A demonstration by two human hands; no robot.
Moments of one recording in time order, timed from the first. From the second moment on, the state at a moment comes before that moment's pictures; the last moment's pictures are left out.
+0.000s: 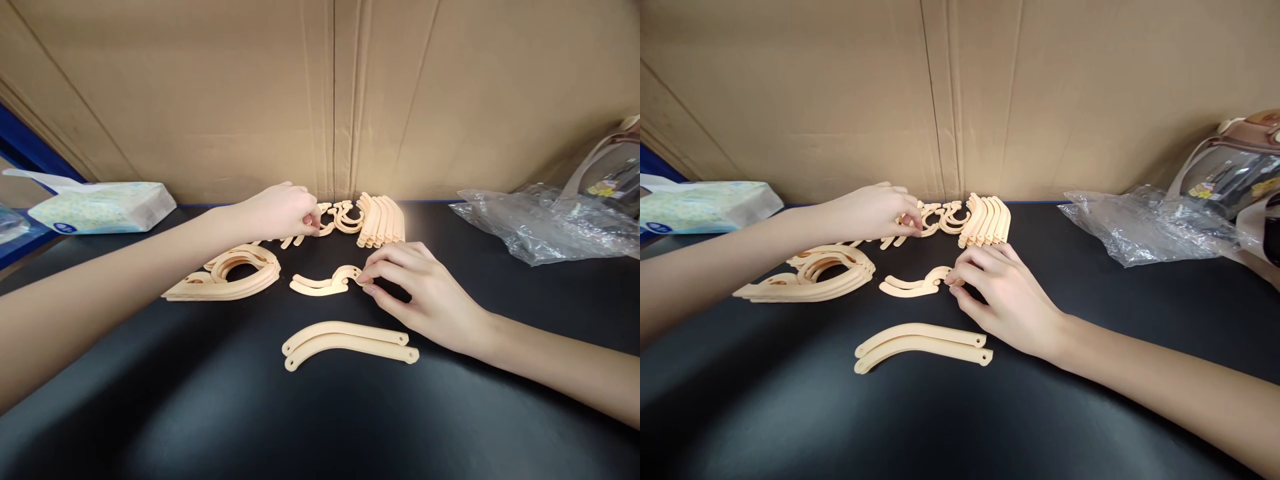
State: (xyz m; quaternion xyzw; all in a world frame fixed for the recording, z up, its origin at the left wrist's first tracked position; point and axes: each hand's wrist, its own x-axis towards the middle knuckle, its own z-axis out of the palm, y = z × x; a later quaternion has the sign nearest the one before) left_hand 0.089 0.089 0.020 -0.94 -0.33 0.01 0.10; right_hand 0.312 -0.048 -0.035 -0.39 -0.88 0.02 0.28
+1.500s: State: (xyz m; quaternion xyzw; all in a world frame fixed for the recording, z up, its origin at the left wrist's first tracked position) left_hand 0.060 -0.052 0.001 -0.93 -0.19 -0.12 0.29; right_hand 0.313 -0.043 -0.025 -0.40 -0.80 0.32 0.33
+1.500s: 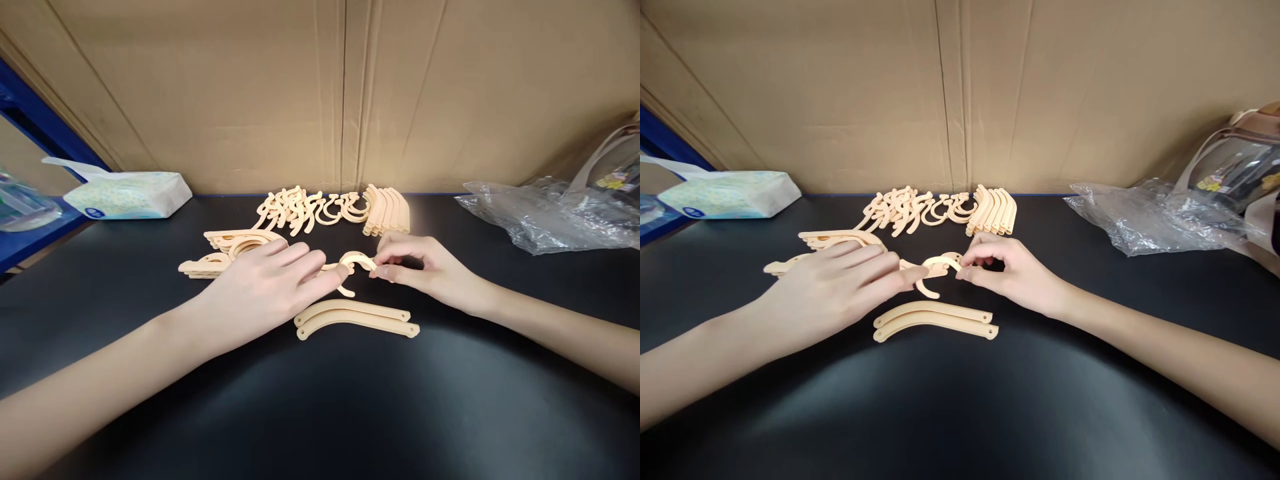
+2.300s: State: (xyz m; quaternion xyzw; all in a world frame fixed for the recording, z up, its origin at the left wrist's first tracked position) left_hand 0.049 -0.062 -0.018 -0.97 -0.22 -0.12 -0.07; right_hand 0.312 -0.038 -0.028 -0.41 -0.71 0.45 0.35
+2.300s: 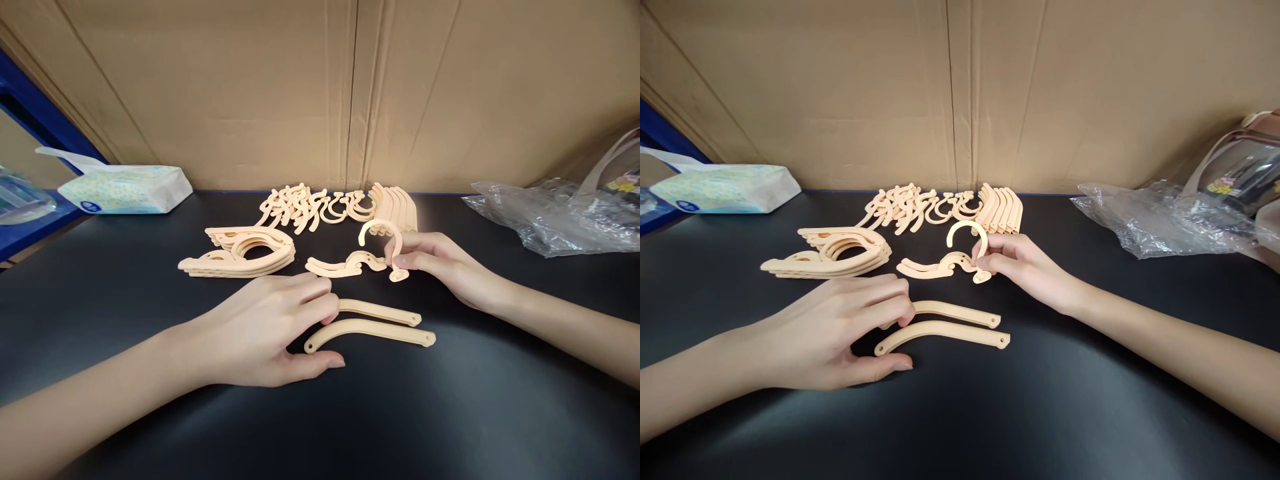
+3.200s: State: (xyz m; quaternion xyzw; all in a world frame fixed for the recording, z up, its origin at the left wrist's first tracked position) left_hand 0.049 -0.056 0.003 -0.62 -0.40 -0.39 -0.55; right_hand 0.315 -0.037 -0.033 -0.40 -0.70 0.48 0.35
